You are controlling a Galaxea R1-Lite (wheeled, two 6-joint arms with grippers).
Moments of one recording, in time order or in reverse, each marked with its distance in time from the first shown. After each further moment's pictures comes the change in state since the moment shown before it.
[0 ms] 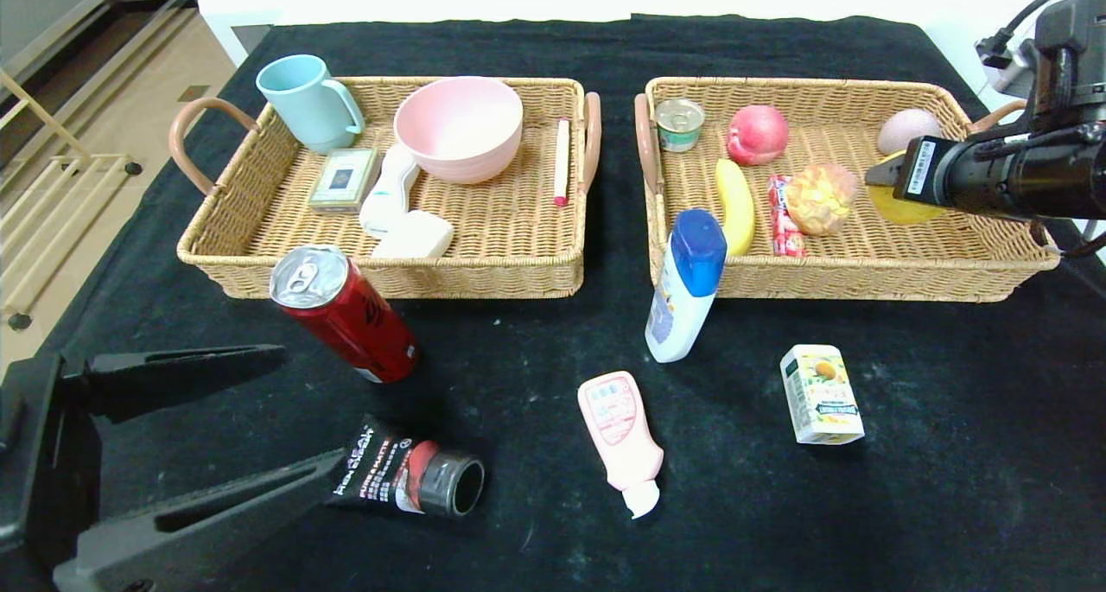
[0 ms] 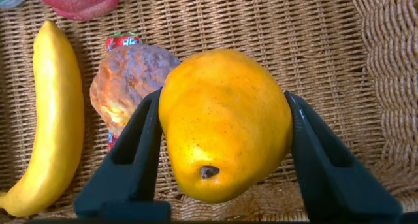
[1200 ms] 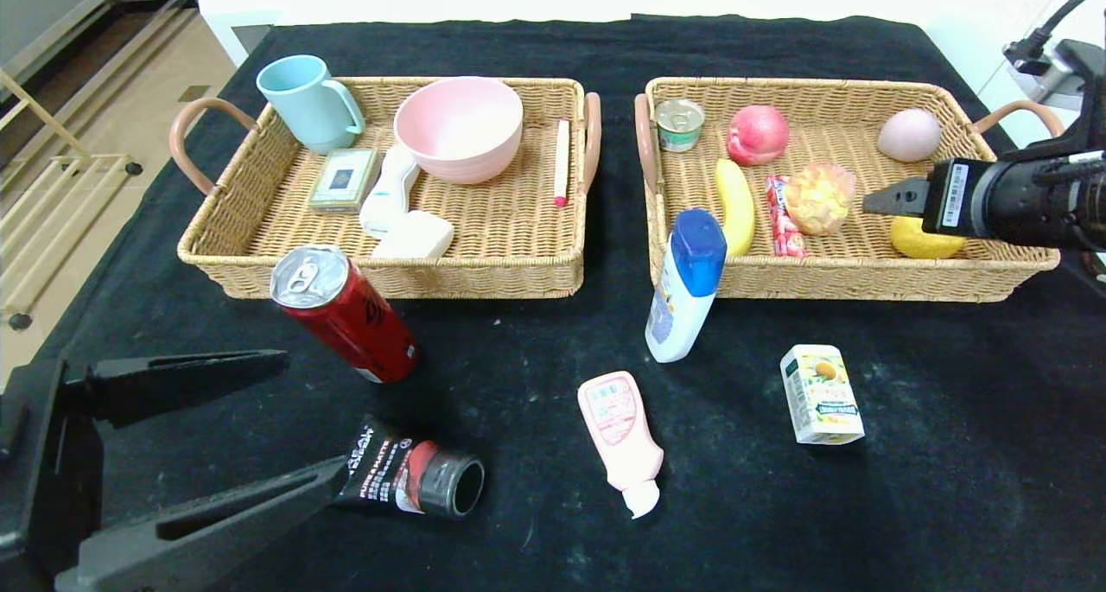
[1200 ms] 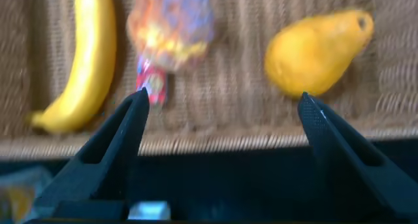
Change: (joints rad) left arm -0.005 -0.001 0.004 0.004 -0.001 0.000; right arm 0.097 -0.179 0.159 0.086 -0.001 -0.032
